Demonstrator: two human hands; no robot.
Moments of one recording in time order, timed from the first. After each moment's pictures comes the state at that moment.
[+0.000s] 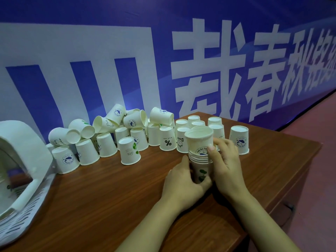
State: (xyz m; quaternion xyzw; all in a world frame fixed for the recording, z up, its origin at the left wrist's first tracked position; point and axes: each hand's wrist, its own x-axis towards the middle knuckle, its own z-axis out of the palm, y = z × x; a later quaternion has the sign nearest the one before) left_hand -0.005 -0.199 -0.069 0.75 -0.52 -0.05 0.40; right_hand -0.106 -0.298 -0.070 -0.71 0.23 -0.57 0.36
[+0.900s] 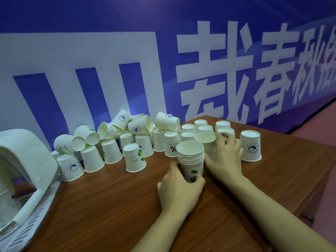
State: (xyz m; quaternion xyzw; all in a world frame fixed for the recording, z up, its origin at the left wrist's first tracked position) left_hand 0.012 -0.204 -0.066 0.84 -0.35 0.00 0.40; right_hand -0.058 -0.355 -0.067 -0.80 0.42 -0.40 0.13
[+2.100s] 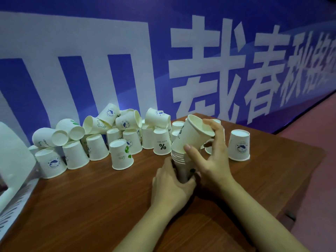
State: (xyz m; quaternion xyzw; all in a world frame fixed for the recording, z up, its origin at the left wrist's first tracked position) left_hand 0.019 -0.217 -0.080 0.78 -0.43 -0.03 0.46; right_hand -0.073 -0.319 -0.048 -0.72 0.13 -0.59 0.35
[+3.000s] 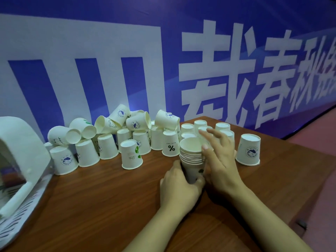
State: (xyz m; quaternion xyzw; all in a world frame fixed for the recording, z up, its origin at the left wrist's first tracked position) left_hand 0.016 -0.212 -0.073 0.81 -0.40 -0.04 0.43; right_hand -0.071 -0.320 -0.051 -0.78 0.22 -0.52 0.26
